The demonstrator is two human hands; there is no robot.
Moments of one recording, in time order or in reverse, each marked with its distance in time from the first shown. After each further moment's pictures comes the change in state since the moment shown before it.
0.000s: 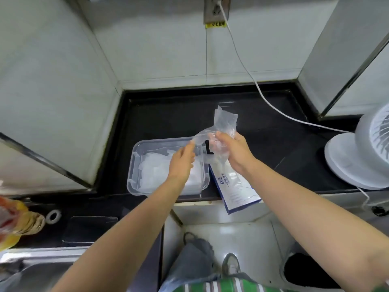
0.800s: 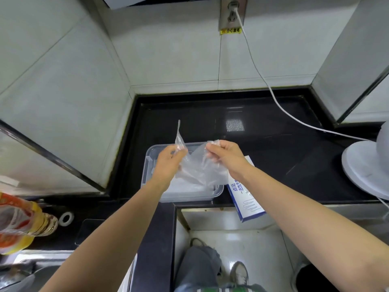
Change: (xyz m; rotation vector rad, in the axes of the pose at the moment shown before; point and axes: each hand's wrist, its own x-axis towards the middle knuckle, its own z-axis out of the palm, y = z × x) left_hand 0.033 -0.009 -0.068 0.096 0.069 0.134; right_hand 0.004 0.009 0.048 -0.172 -0.063 0.021
